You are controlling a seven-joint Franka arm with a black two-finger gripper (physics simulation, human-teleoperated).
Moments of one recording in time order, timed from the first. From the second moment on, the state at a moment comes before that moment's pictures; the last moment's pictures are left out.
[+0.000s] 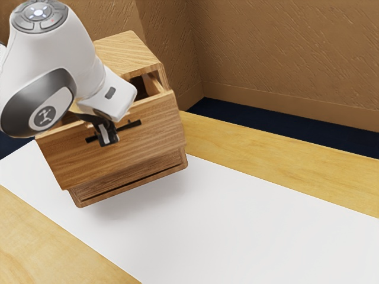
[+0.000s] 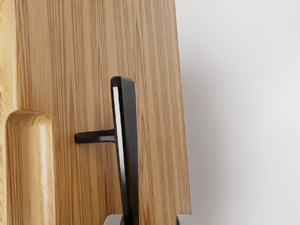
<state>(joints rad) 0.36 -0.37 -0.30 -1.94 0.30 1.95 0.63</state>
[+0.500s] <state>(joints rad) 0.37 -0.42 -0.34 -1.97 0.27 1.95 0.63</state>
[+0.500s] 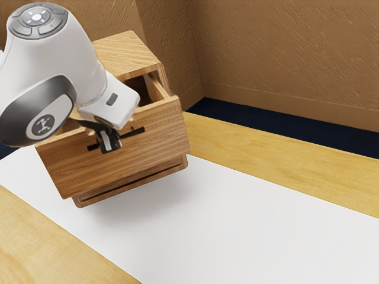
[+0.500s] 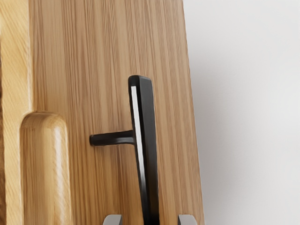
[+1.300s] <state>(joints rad) 0.39 -0.48 -0.39 -2.01 0.24 1.93 0.63</state>
